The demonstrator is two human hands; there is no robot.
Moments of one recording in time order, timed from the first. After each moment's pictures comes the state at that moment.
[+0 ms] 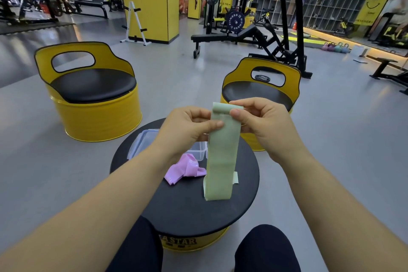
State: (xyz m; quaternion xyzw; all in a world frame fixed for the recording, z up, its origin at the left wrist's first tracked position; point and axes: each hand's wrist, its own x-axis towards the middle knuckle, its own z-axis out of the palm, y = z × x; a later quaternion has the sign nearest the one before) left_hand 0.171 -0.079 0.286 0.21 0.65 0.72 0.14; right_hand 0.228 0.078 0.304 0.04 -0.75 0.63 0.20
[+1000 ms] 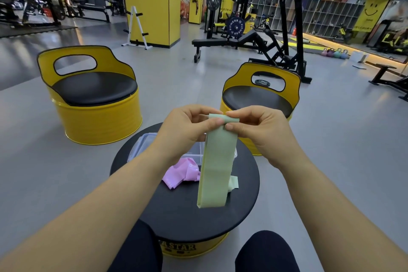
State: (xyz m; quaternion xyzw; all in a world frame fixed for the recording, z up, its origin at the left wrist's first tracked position) left_hand 0.172 -0.086 0.293 0.25 0.65 0.71 0.11; right_hand 0.227 0.075 0.303 0.06 -0.77 0.60 0.20
